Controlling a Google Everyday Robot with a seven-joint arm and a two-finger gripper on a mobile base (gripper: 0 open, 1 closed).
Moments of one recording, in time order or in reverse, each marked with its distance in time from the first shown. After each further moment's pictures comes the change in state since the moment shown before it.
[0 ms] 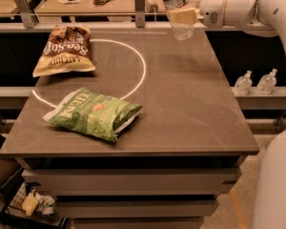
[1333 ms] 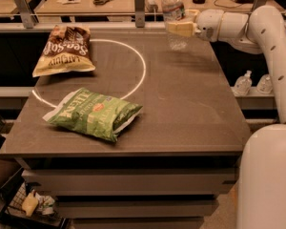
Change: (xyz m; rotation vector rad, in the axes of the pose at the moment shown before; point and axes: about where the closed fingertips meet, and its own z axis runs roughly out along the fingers) arm 0.044 -0.009 0.018 -0.075 -0.116 0.067
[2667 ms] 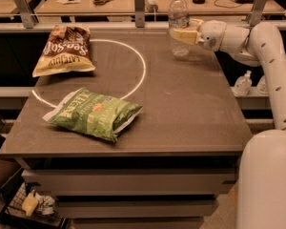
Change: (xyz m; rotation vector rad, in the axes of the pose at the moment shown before) arm 0.031 -0.011 -0.012 0.002 -0.083 0.045
